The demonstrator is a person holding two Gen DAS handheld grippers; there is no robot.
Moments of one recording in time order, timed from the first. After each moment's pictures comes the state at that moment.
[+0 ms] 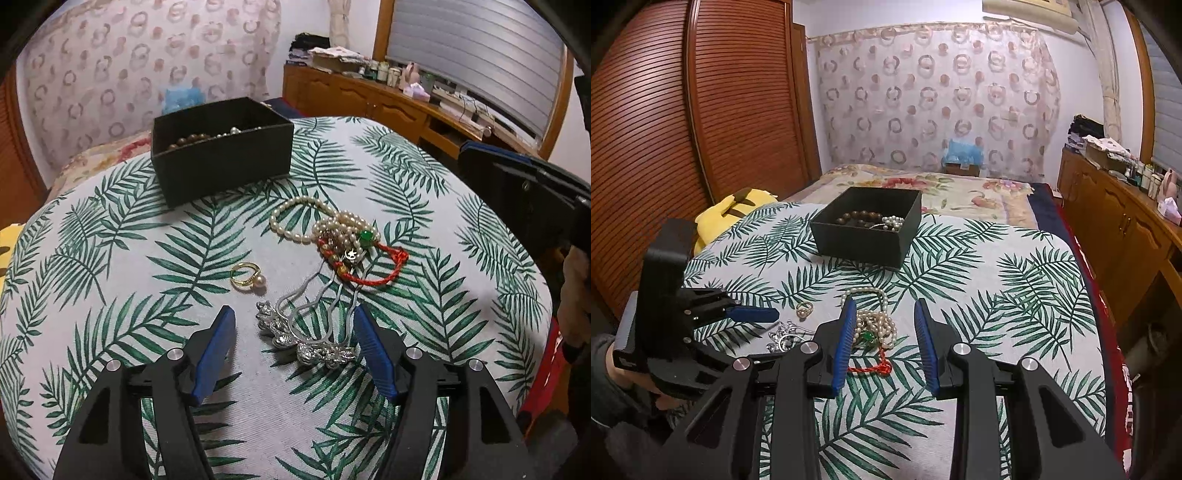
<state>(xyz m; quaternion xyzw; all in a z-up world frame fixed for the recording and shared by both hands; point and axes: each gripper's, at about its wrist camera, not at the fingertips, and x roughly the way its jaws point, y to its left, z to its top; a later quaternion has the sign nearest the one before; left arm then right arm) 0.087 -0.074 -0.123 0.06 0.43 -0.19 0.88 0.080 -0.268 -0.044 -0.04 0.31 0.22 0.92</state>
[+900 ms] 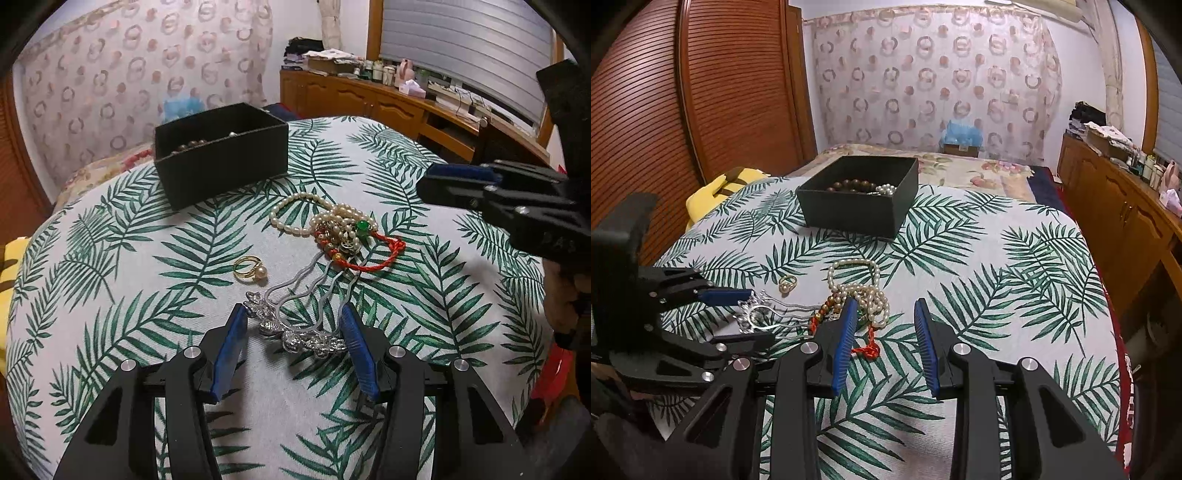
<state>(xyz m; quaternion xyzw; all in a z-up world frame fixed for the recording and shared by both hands) 0.070 -0.074 -0.120 0.08 0.41 -0.19 0.89 0.093 -0.264 -0.079 -0.05 0.34 0.22 0.91</state>
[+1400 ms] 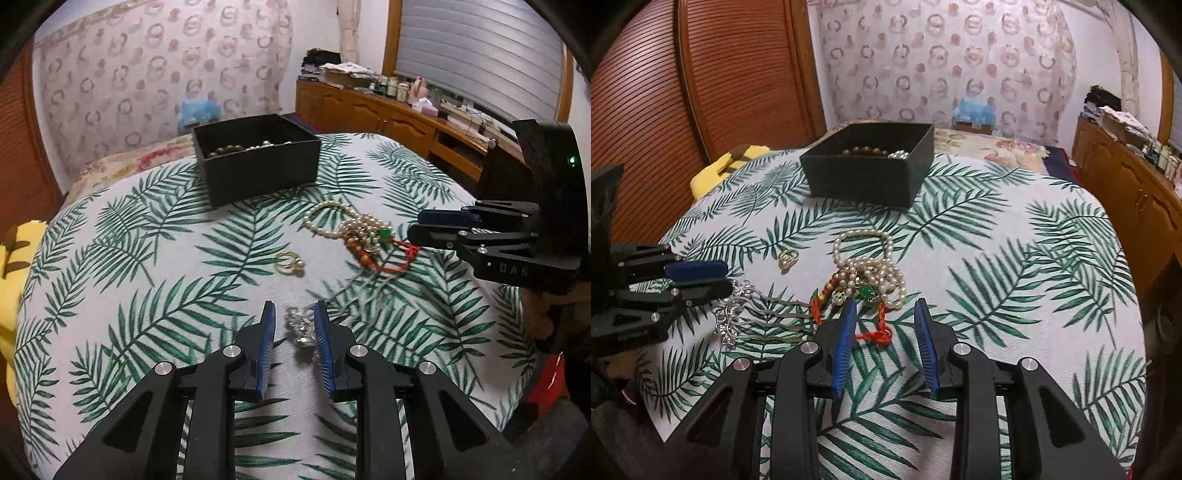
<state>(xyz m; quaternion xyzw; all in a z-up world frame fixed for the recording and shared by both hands) 0.059 -0.042 -0.110 0.05 0.40 -0.17 0.90 0.107 -0.253 -0.104 -0.06 0.38 0.24 0.89</state>
